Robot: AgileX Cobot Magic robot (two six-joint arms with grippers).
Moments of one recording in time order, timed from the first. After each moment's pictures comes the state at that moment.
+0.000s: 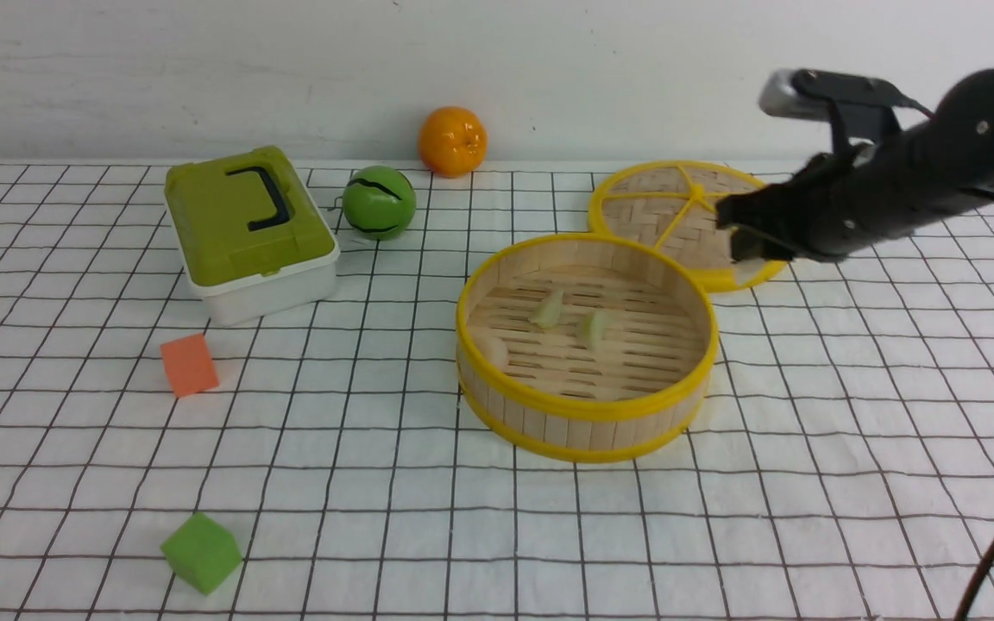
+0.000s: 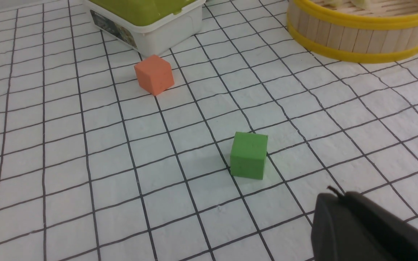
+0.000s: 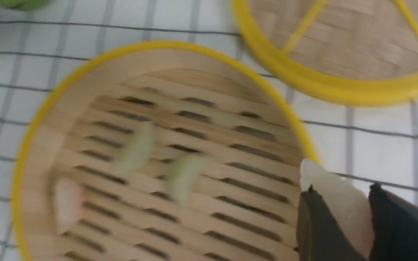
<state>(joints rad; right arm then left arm) 0.22 1.83 -1.46 0.38 0.49 -0.14 -0.59 -0.01 -0.31 0.35 0.80 -0.27</state>
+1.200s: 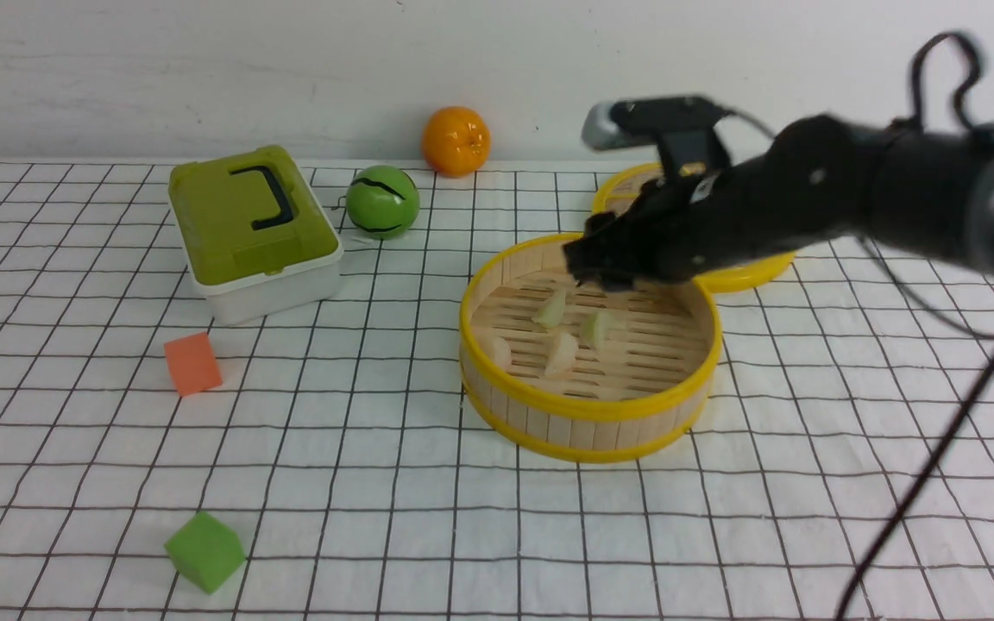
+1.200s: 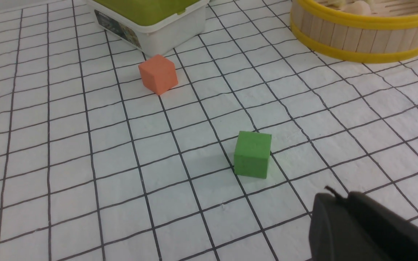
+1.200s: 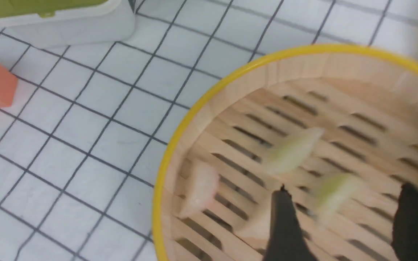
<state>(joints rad) 0.37 1.78 -1.46 0.33 0.46 -0.19 -0.59 -0.01 -0.31 0.35 0.80 -0.27</state>
